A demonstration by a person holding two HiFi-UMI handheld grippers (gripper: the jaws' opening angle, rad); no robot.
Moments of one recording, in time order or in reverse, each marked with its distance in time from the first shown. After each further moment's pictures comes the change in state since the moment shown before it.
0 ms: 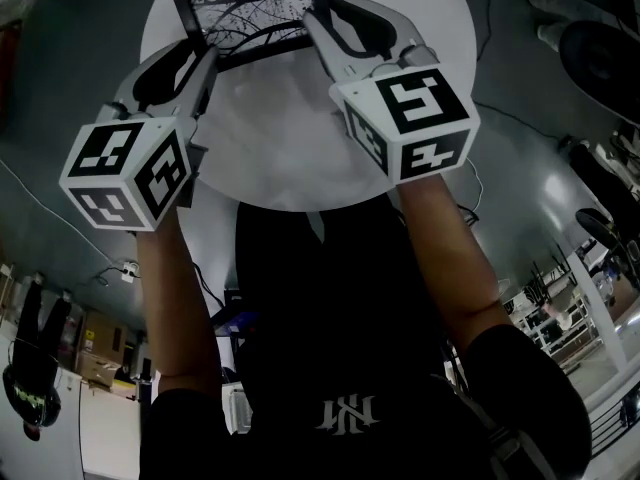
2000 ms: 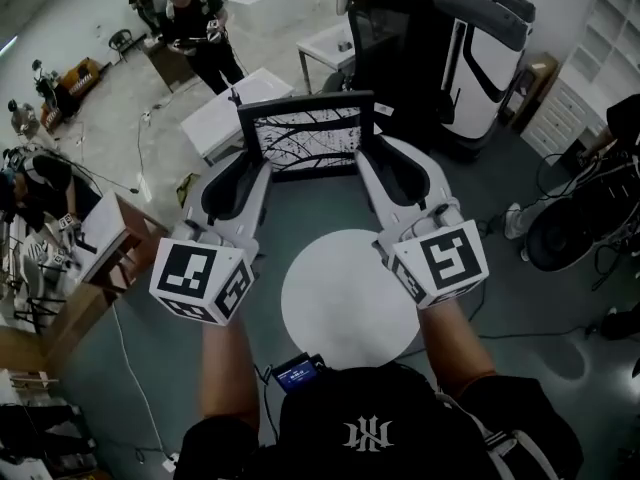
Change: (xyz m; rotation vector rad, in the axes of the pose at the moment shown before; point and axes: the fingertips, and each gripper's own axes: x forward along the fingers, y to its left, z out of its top) left arm -0.496 -0.263 0.375 0.514 -0.891 0.154; right arm -0.500 0.123 0.429 -0.329 -0.961 -0.096
